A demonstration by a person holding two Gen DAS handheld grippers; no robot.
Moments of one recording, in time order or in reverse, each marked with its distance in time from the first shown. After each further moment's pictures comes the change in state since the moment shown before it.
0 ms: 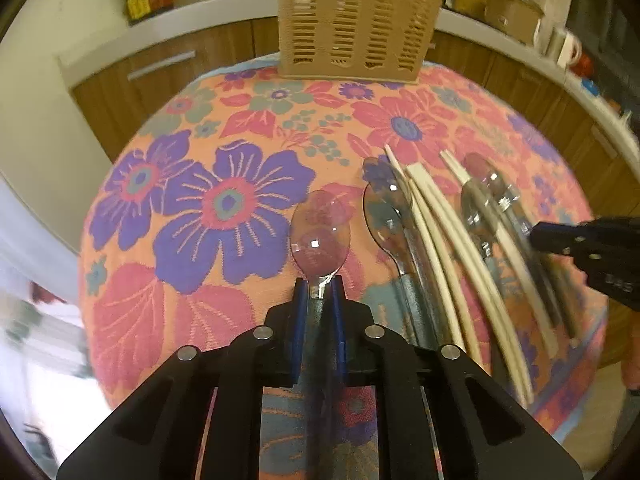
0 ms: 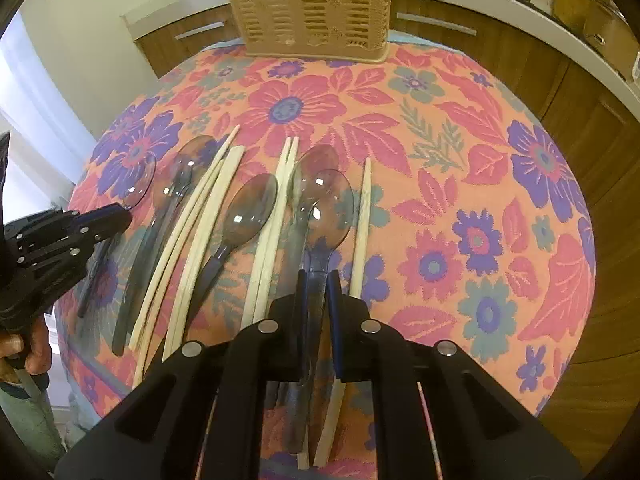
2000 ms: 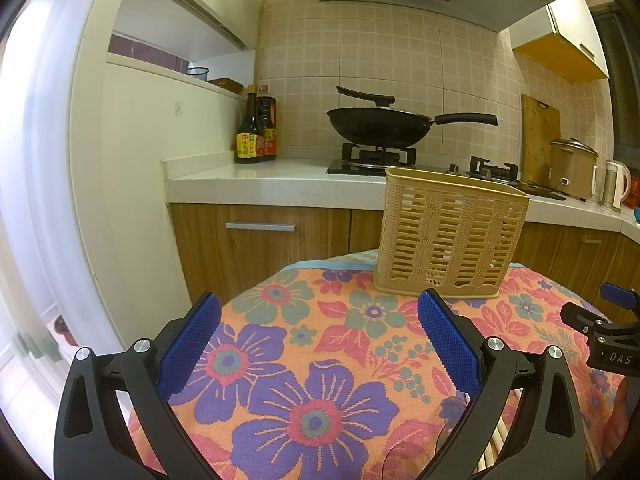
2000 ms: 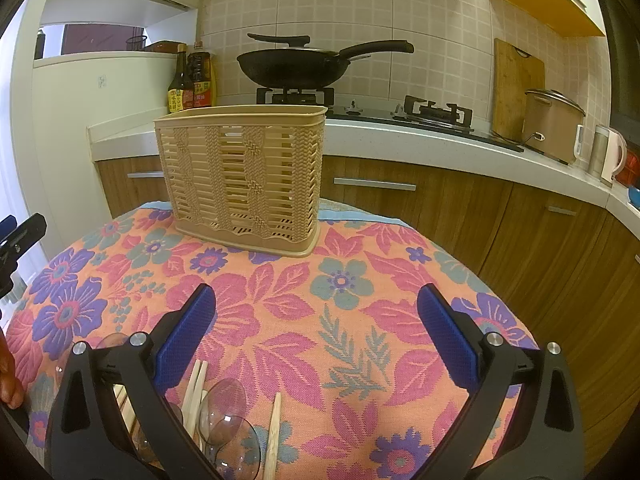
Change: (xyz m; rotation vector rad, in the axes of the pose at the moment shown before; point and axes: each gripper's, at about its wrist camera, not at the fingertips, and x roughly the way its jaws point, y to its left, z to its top) left arm -0.040 0.015 0.041 -0.154 -0.671 0.299; right arm -0.011 -0.035 0.054 0.028 -0.616 -0.162
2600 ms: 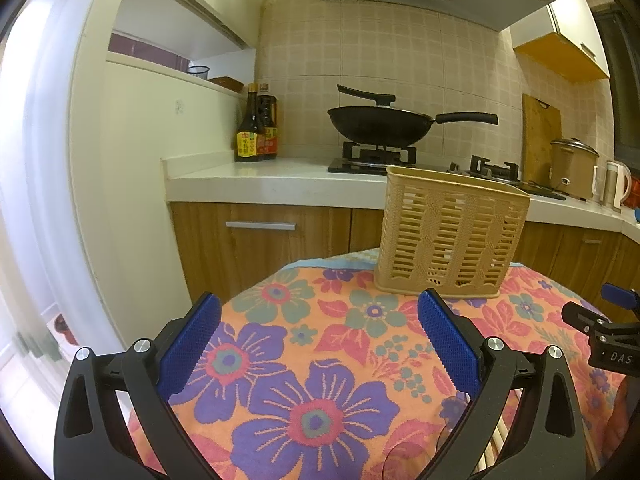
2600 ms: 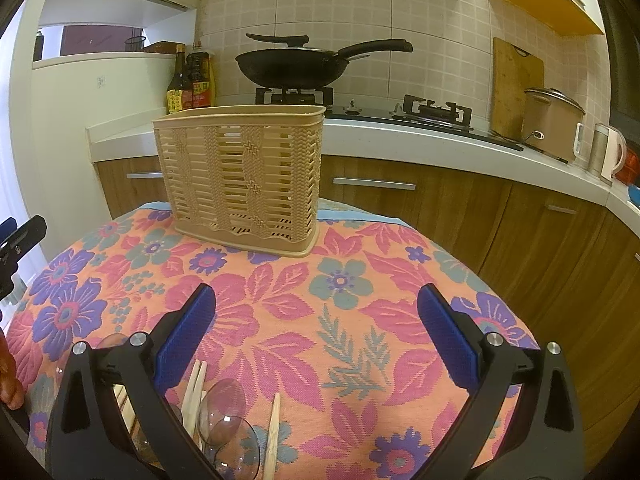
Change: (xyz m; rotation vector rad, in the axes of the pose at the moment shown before) left arm -0.001 -0.001 0.000 0.000 0.003 0.001; right arm 0.001 0.001 -0.001 0.003 -0.001 -0.001
